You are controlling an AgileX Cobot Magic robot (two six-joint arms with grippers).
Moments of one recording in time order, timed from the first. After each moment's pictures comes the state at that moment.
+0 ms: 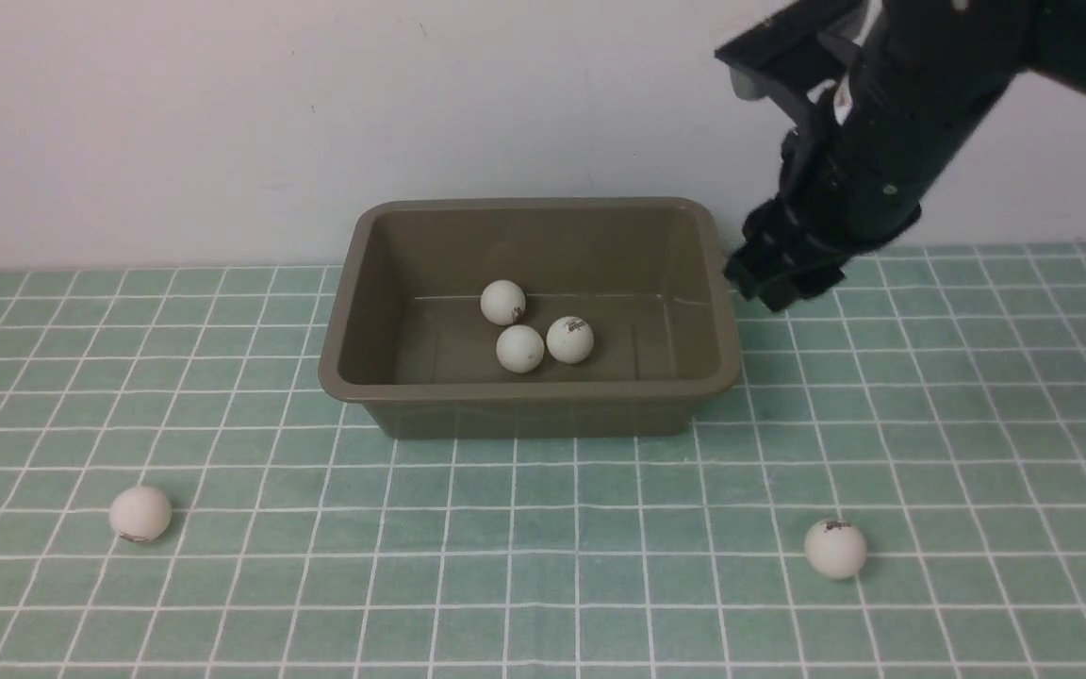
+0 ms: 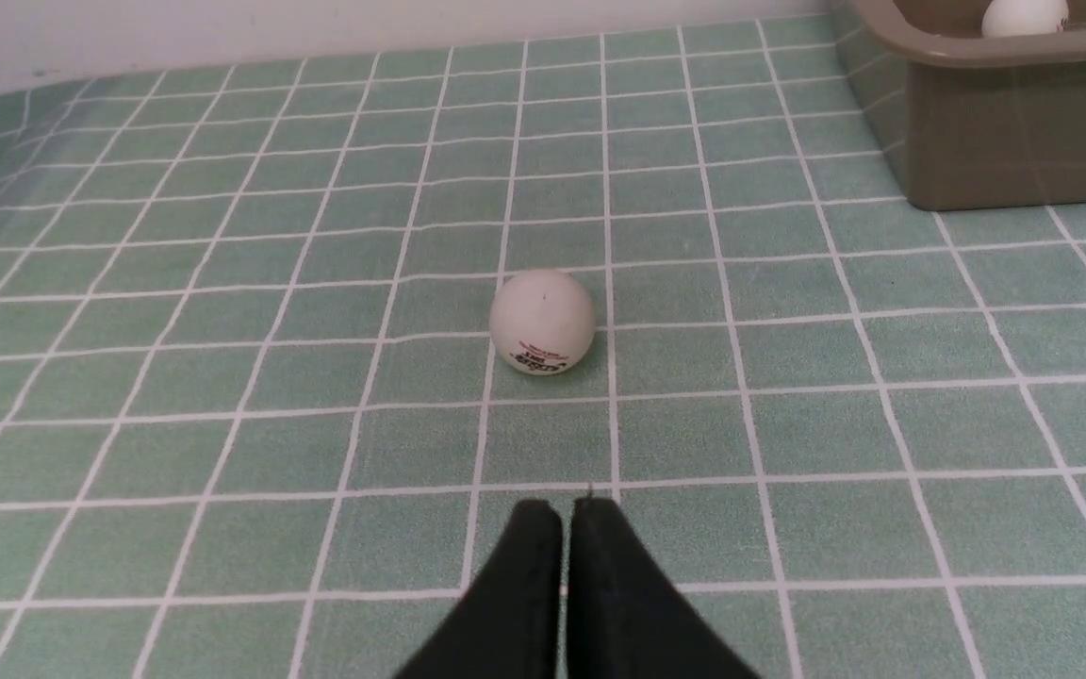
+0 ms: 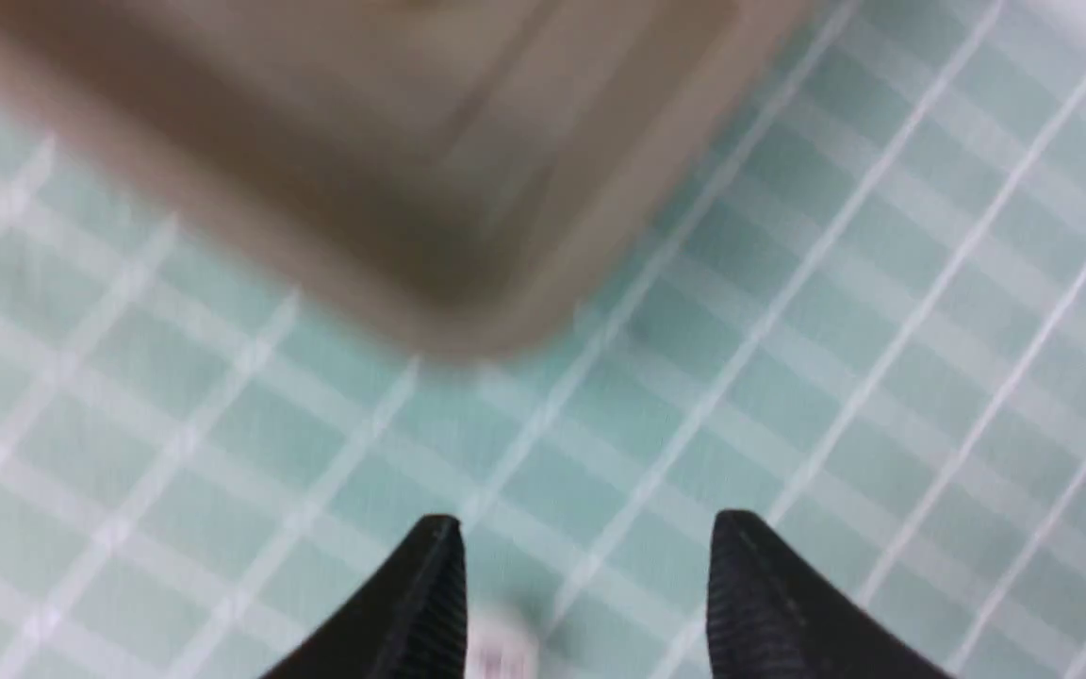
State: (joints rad) right arm 0.47 1.76 -1.66 -0.10 1.24 -0.15; left arm 0.06 -0.01 0.02 -0.05 0.41 0.08
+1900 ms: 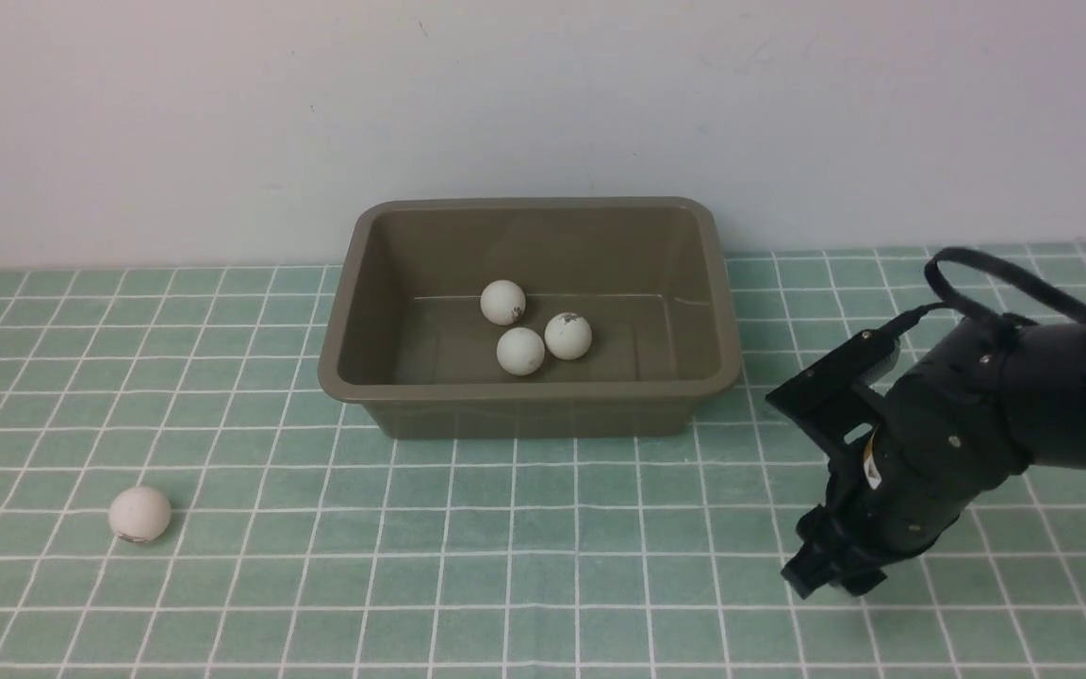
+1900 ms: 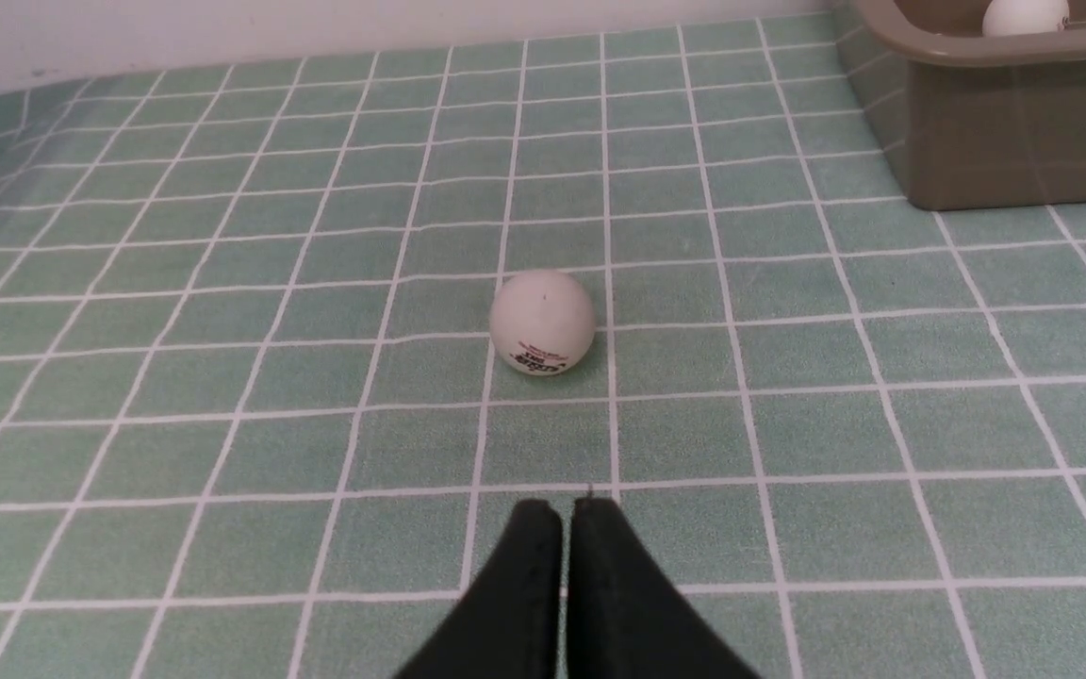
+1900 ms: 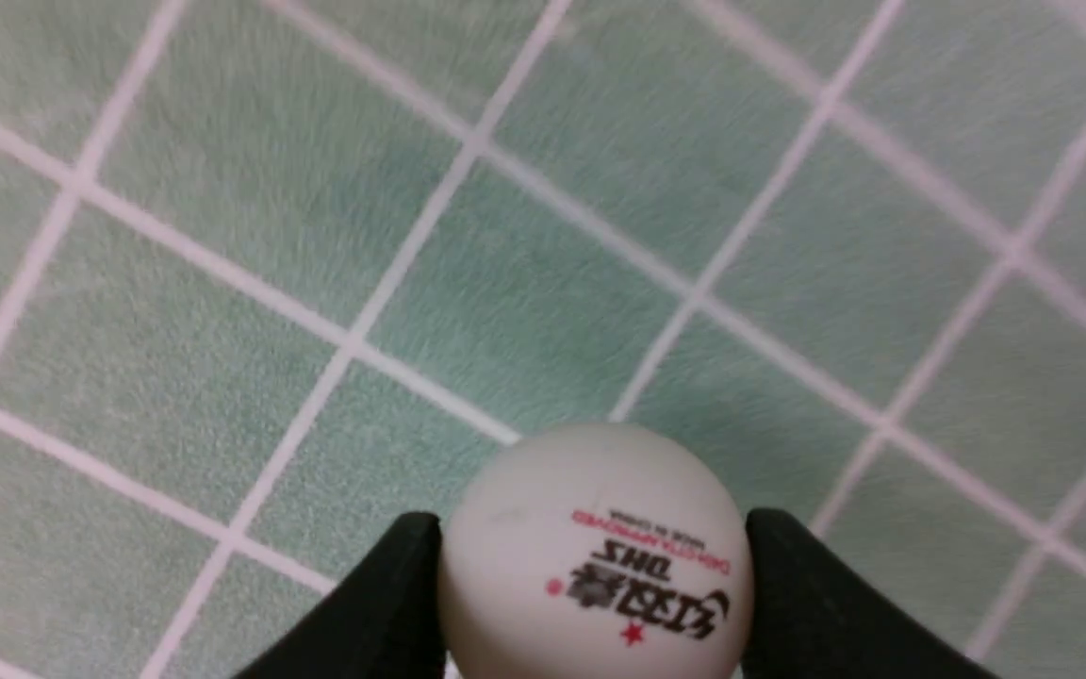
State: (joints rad) right arm 0.47 1.69 -1.01 -0.27 0.77 0.09; left arm 0.06 -0.01 0.02 -0.05 0.41 0.08
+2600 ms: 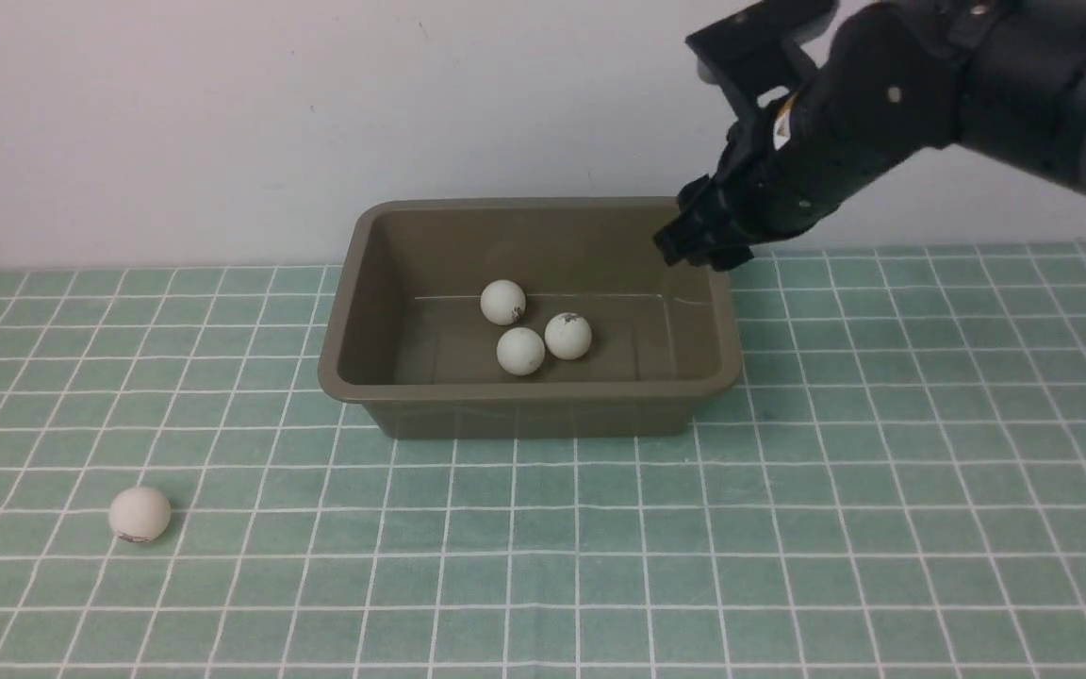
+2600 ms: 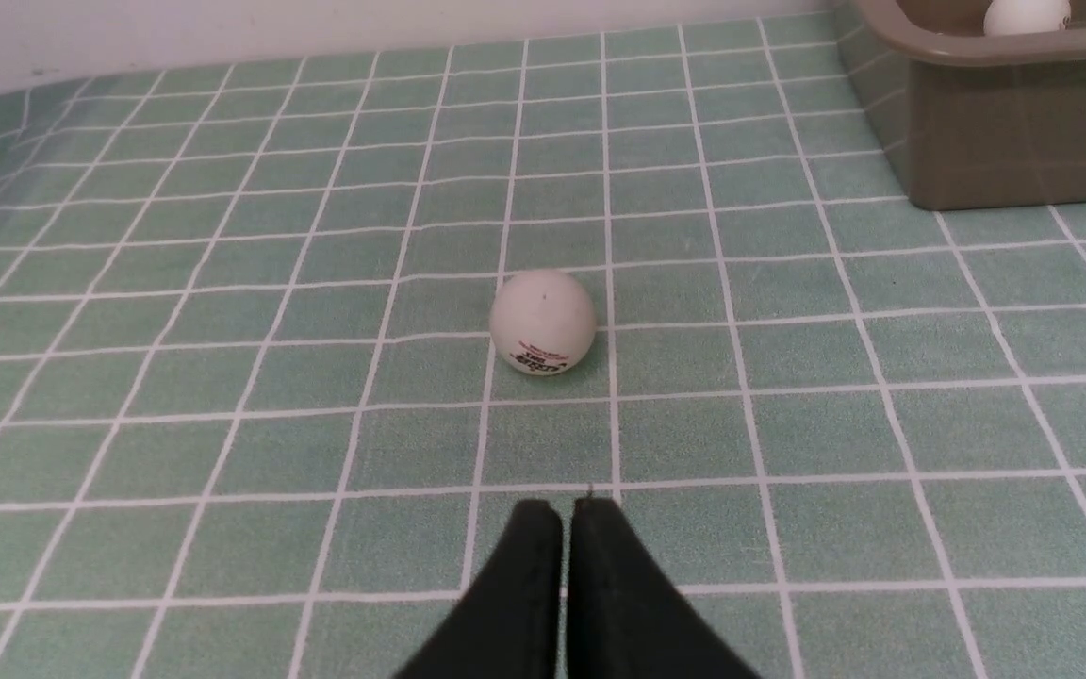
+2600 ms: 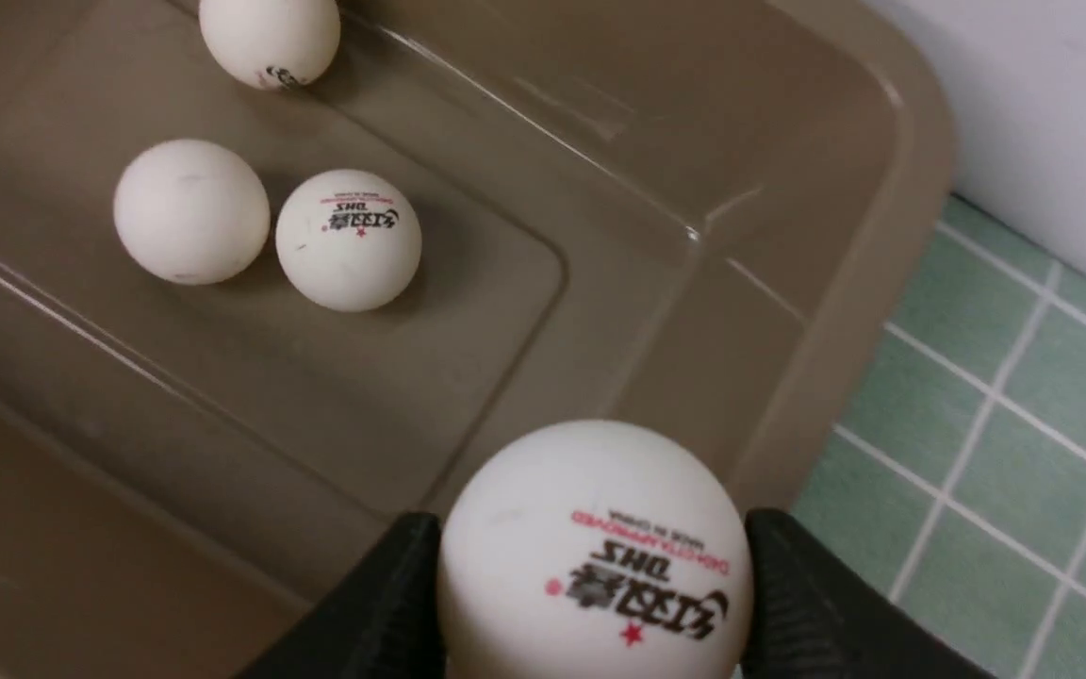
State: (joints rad) right arm 0.47 2.02 -1.77 -0.10 0.90 -0.08; left arm 0.06 -0.01 0.02 -0.05 0.41 0.08
